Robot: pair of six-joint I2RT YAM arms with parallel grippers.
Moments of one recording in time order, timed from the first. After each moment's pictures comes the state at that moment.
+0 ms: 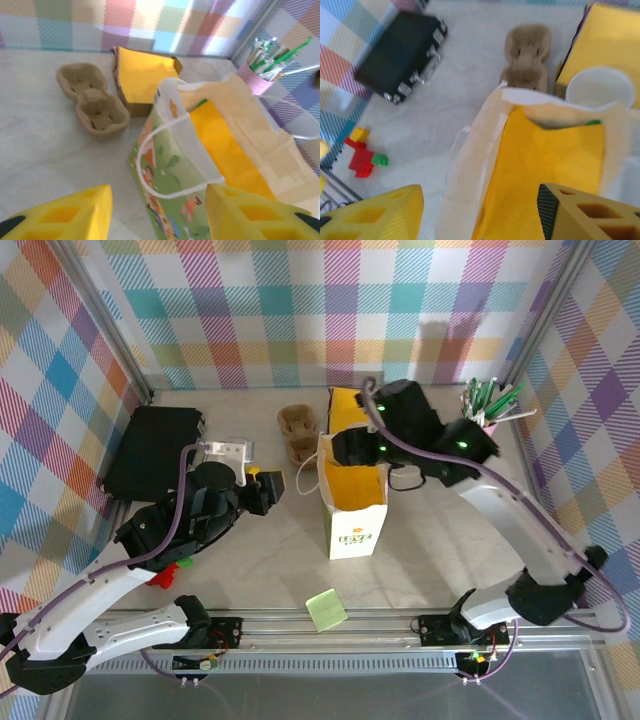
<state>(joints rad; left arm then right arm) -0.89 0.90 1.17 -0.70 -0.38 -0.51 0.78 1.38 1.81 -1.07 0.04 0.41</state>
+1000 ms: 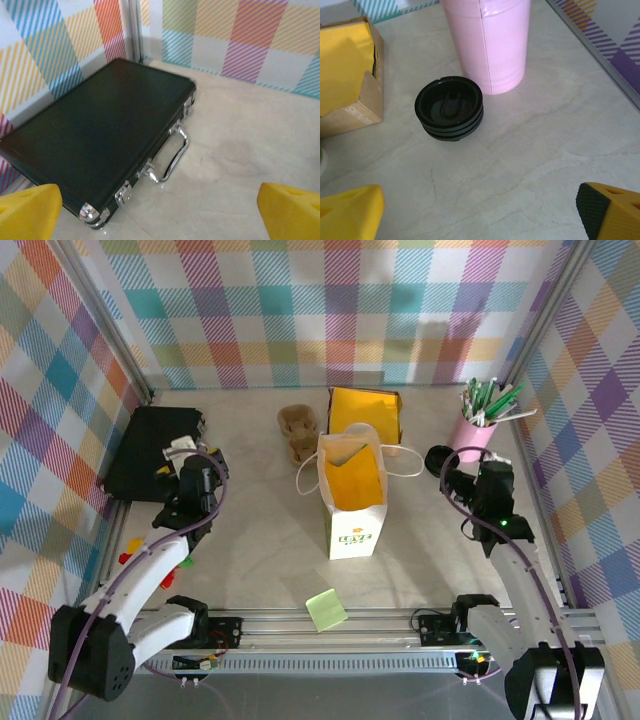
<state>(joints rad) -0.27 1.05 0.63 -0.03 -0.70 -0.29 0.01 0.89 0.60 -0.32 0.17 0.25</state>
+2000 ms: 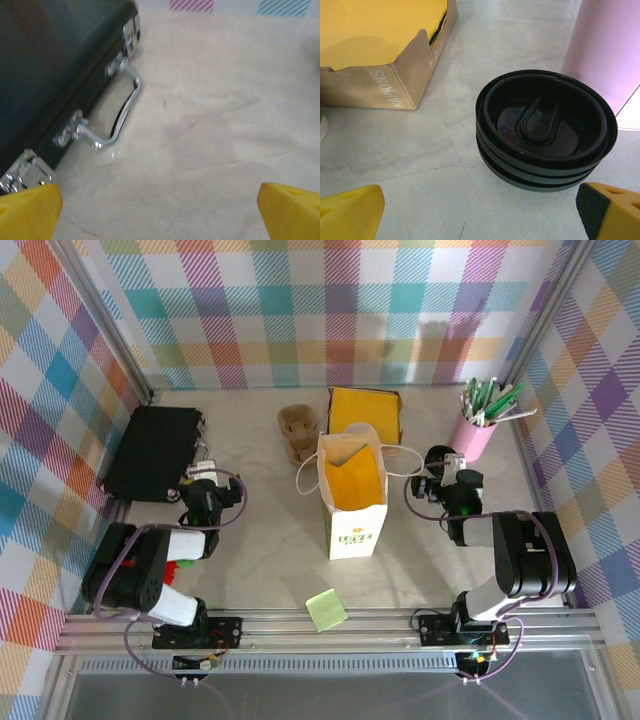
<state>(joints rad) -0.11 1.52 0.34 0.76 -0.30 -0.11 0.01 1.53 0.39 0.69 -0.11 0.04</state>
